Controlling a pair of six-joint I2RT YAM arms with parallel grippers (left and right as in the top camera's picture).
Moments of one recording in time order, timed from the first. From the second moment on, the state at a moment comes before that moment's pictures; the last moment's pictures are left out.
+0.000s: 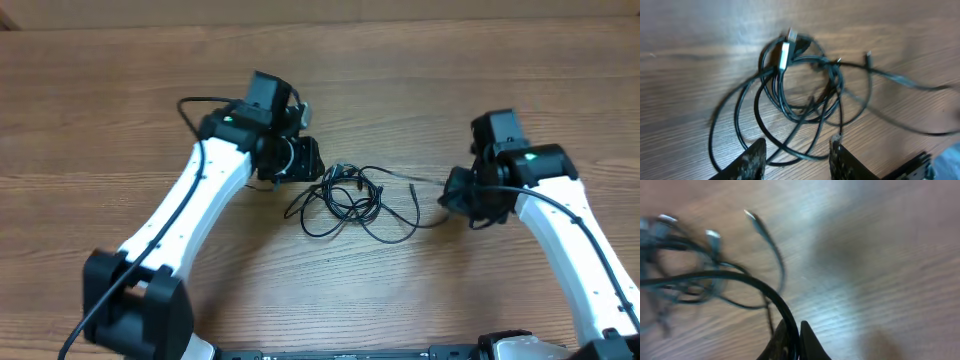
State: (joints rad) left arm -0.37 1.70 1.38 -0.91 0.39 -0.36; right arm 0.14 1.42 1.14 -1.12 -0.09 0.48
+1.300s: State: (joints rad) left arm -0.27 1.68 1.38 -1.02 0.38 -0.26; right arm 0.09 1.34 1.57 -1.39 0.23 0.52
